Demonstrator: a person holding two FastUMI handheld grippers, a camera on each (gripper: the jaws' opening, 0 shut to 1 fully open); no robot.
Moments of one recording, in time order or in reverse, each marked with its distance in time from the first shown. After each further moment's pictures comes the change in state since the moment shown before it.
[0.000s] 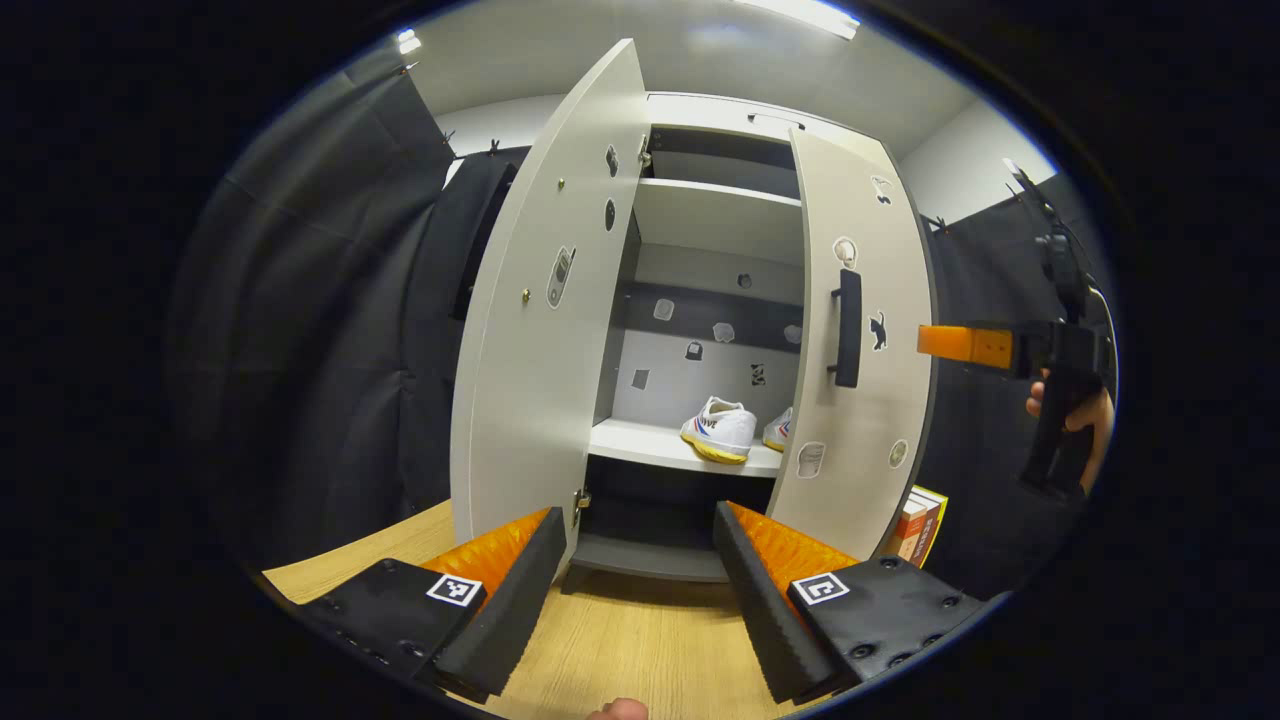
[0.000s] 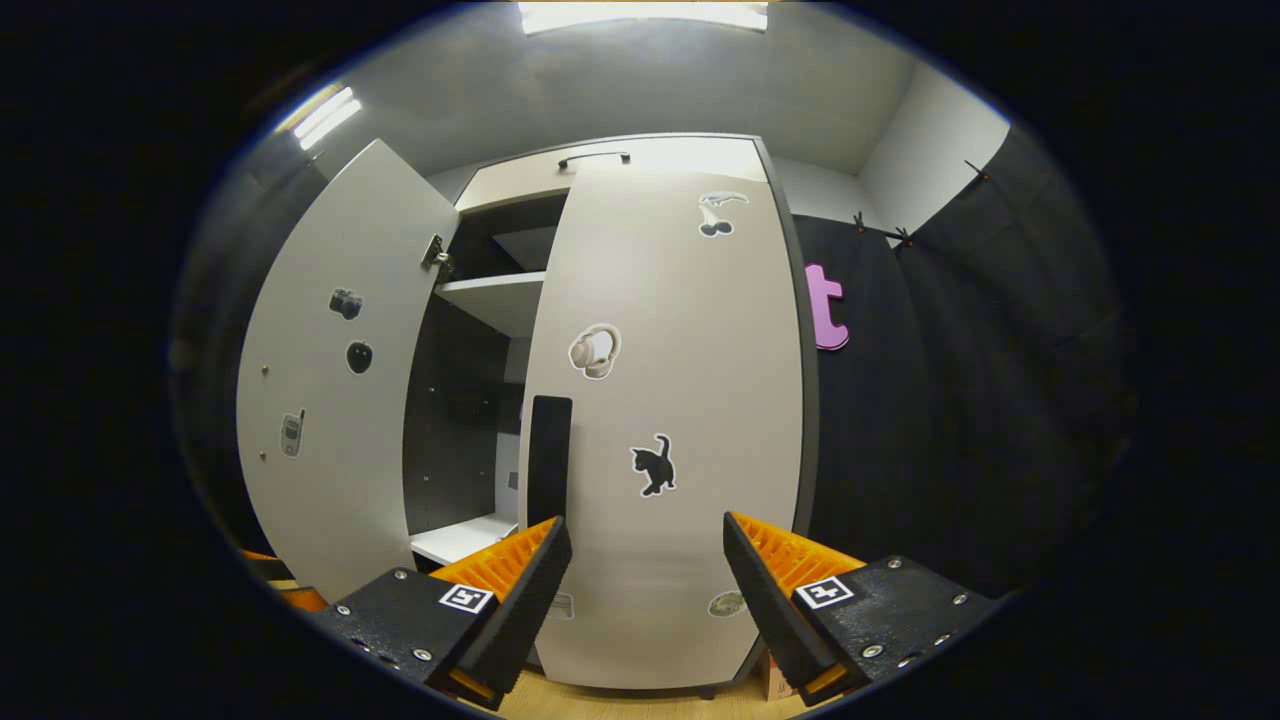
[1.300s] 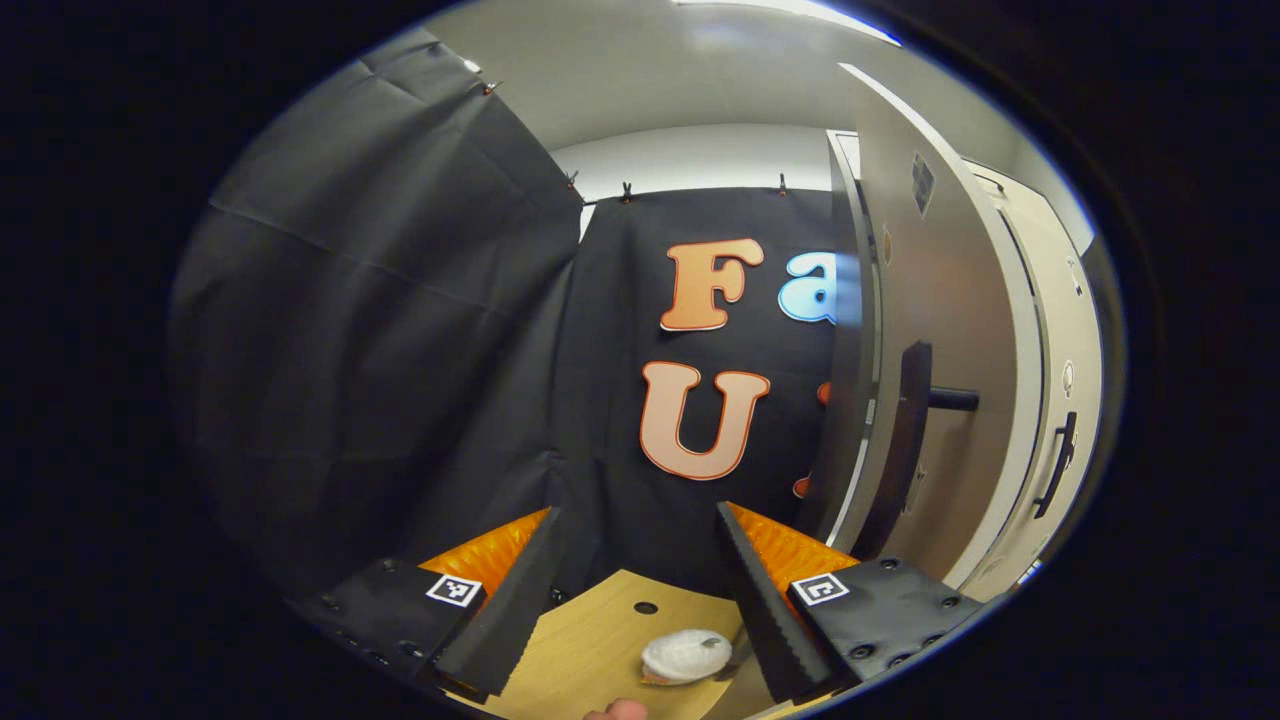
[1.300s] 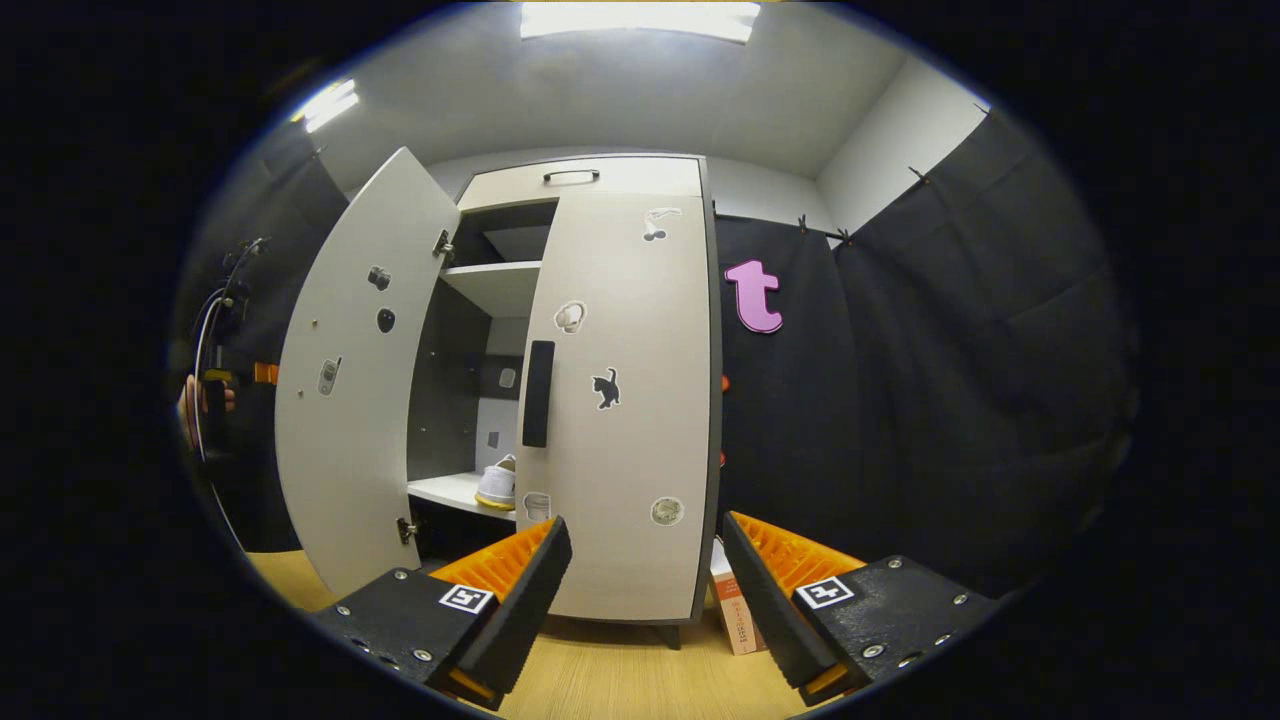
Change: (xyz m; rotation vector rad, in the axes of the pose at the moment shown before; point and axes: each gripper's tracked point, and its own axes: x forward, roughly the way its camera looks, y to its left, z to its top) left arm 0.085 0.234 0.147 0.025 -0.110 0.385; right arm -0.124 -0.029 -0.048 -0.026 0.052 -0.102
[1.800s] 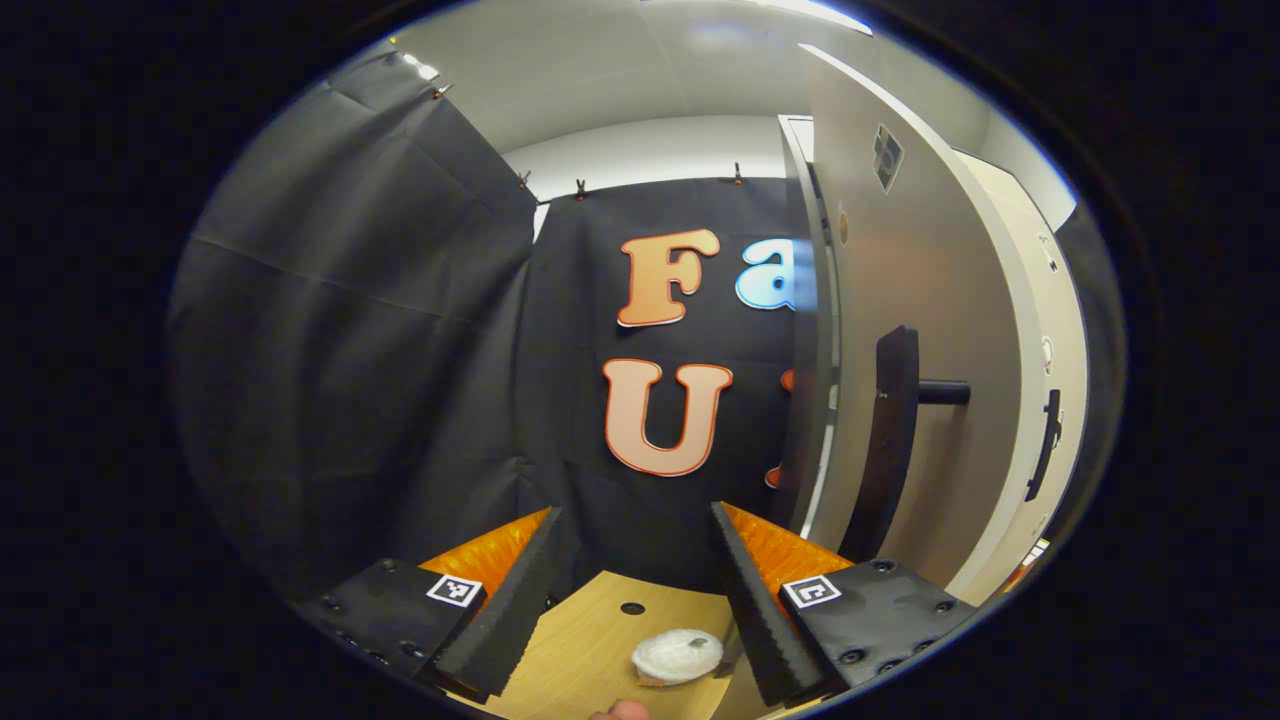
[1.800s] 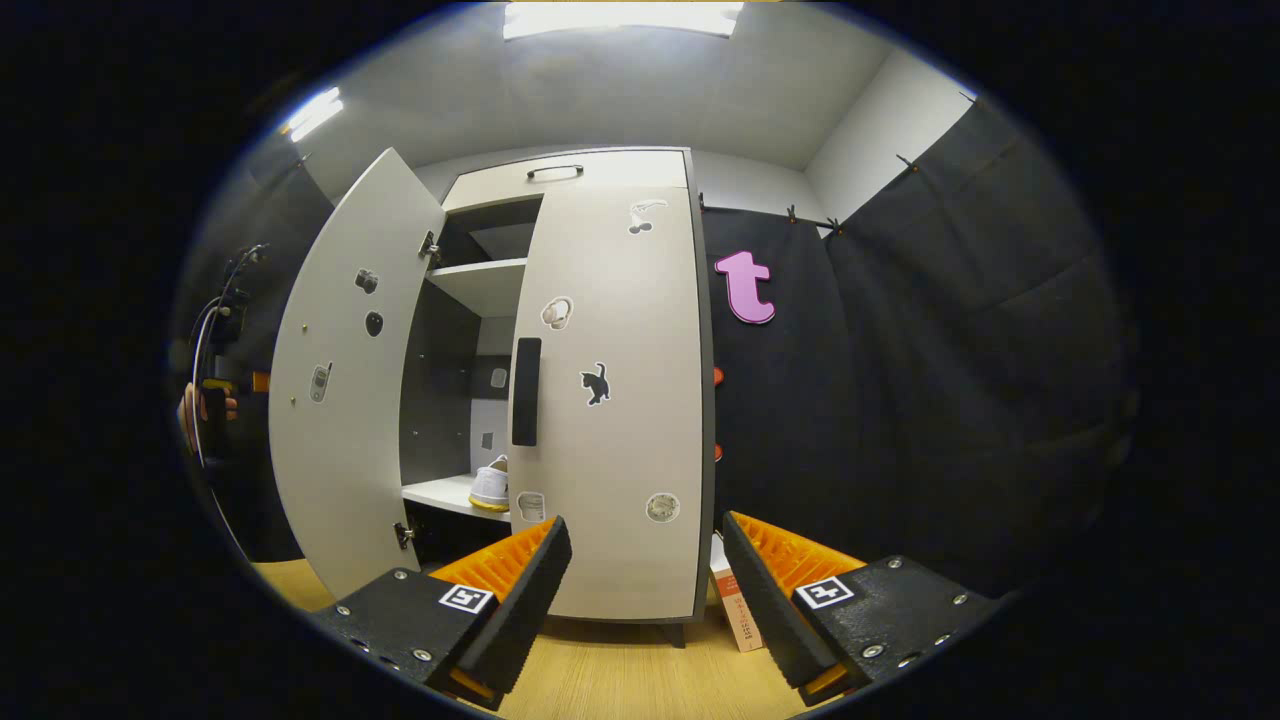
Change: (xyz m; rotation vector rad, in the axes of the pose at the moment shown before) left arm -0.006 -0.042 0.001 0.051 0.017 -0.138; right arm 0.012 -0.005 -0.006 0.048 0.018 -0.011
